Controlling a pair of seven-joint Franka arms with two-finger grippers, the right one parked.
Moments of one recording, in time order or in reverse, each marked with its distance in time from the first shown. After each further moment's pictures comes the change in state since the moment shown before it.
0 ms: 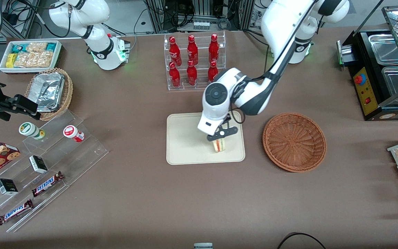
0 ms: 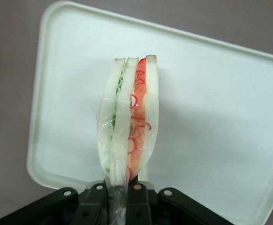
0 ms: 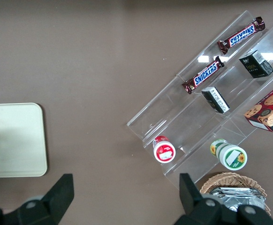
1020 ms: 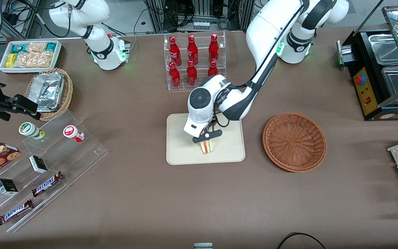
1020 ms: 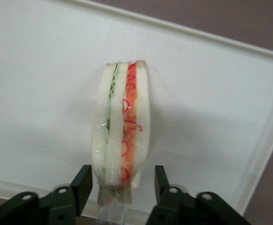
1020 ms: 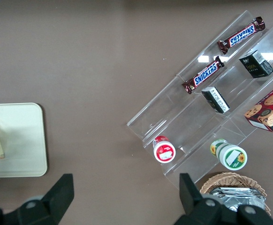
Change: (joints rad) arm -0.050 0.101 0.004 0.126 0.001 0.034 -0.037
